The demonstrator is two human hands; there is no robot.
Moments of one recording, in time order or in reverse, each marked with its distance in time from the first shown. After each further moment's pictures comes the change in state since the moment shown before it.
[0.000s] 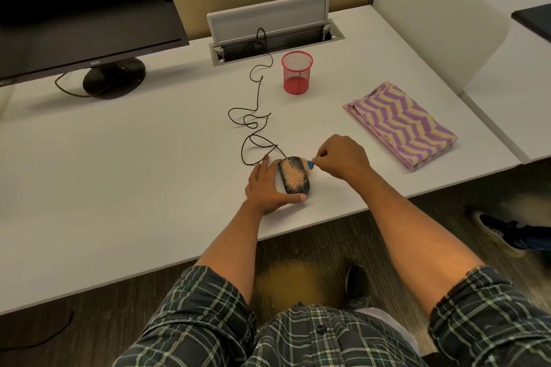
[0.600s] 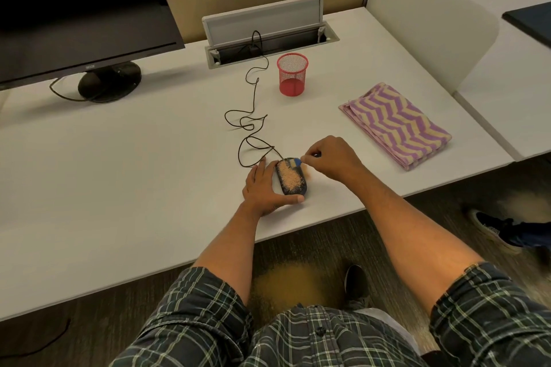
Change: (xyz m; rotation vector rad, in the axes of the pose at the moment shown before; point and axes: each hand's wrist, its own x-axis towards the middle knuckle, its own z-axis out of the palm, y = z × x) left_hand -0.002 0.001 -0.002 -0.003 -0.001 0.001; right_hand -0.002 -0.001 0.000 0.143 0.015 -0.093
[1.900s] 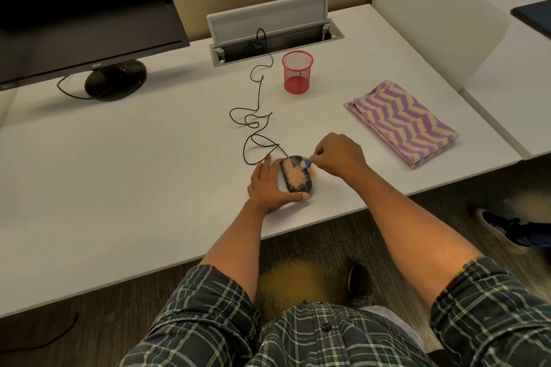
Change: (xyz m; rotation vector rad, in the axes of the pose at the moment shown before) left_hand 0.000 -0.001 0.002 -0.007 0.006 0.004; right_hand 0.006 -0.006 0.006 -0.182 0.009 0.119
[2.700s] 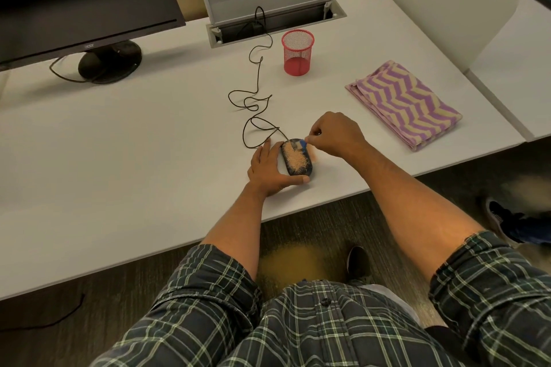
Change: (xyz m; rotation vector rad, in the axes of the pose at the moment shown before) left_hand 0.002 -0.002 0.001 0.019 0.001 0.000; right_hand 0.001 -0.006 -0.006 -0.001 -0.040 -0.076
